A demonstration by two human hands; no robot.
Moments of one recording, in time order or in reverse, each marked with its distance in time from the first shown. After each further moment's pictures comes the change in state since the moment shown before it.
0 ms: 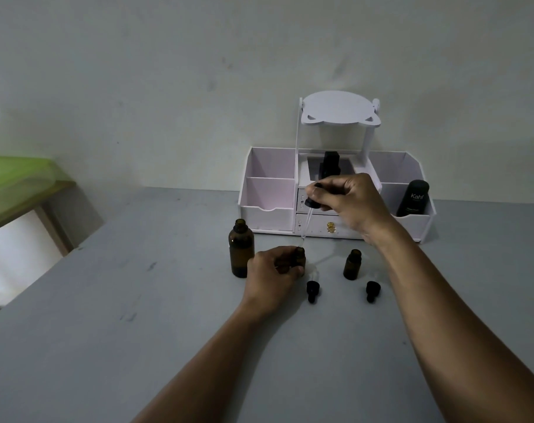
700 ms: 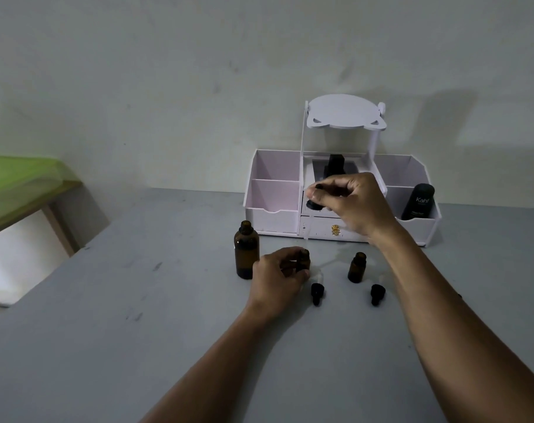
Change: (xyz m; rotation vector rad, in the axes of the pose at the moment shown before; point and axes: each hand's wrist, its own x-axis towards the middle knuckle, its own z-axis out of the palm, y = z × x) left_hand -0.002 -0.004 0.002 -0.019 0.031 0.006; right_hand -0.005 -0.015 0.004 -0.074 0.002 -0.074
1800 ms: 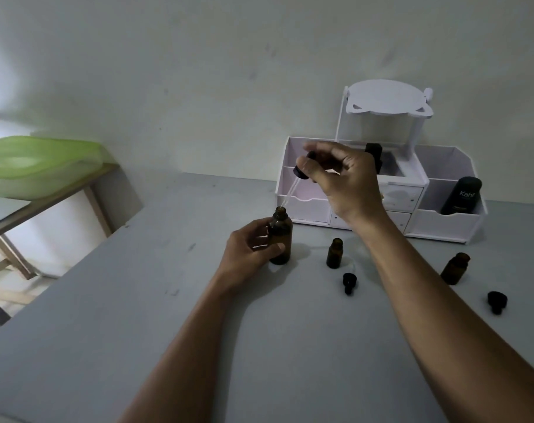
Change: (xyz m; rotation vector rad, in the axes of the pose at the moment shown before) left_hand 0.018 -0.049 -0.097 -0.219 -0.025 0.045; right_hand 0.010 -0.033 0.071 0.192 0.125 -0.176
